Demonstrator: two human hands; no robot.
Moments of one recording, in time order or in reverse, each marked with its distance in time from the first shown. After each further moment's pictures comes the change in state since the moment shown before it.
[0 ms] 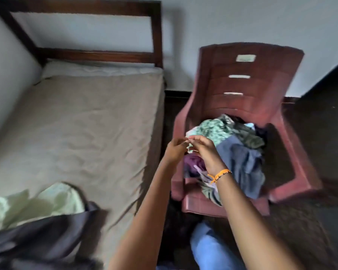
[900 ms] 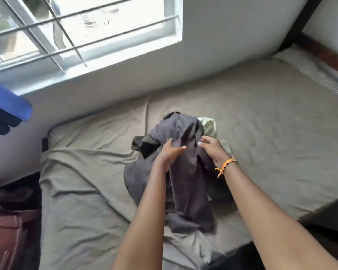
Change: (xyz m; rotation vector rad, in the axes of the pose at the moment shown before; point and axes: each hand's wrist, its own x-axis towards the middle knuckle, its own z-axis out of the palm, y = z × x) left_hand -0.288 -0.228 -0.499 -0.422 0.888 -0.228; right_hand -0.194 0.159 0.528 -0.679 -0.929 0.075
